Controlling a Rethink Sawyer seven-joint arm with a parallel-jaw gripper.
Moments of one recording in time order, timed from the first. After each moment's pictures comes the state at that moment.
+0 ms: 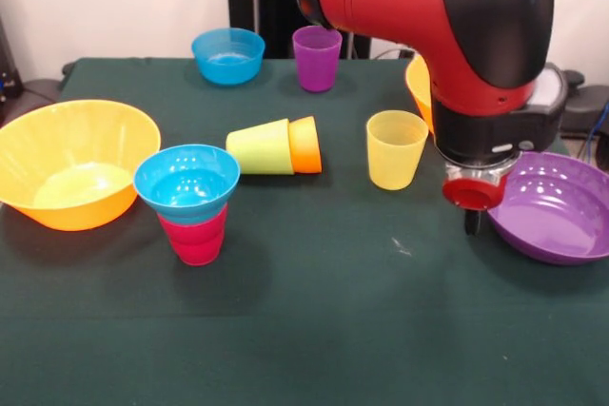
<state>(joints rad) 0.16 -0.17 -0.42 1.20 0.81 0.93 3.08</state>
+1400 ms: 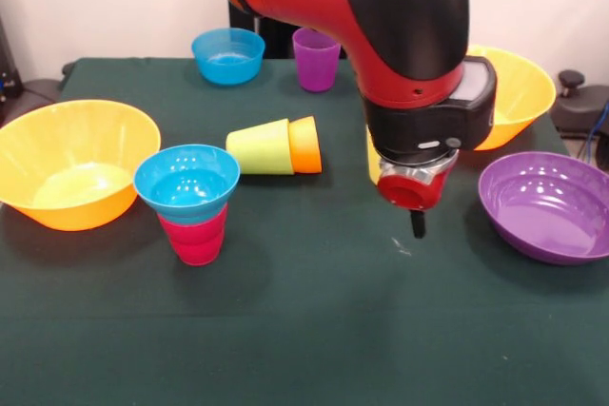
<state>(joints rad) 0.07 -0.19 -0.40 1.21 0.81 0.93 3.08</state>
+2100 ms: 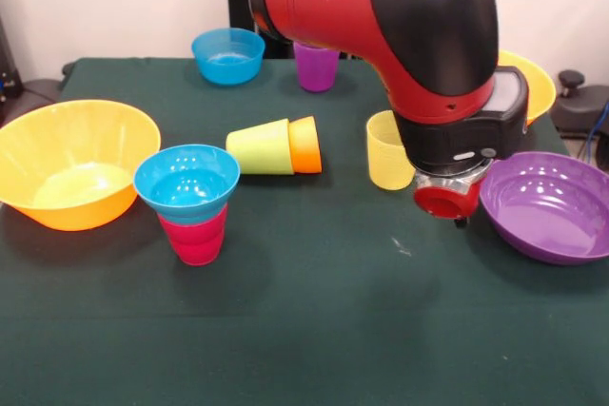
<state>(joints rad) 0.07 -0.19 -0.33 1.21 0.82 0.93 3.08</state>
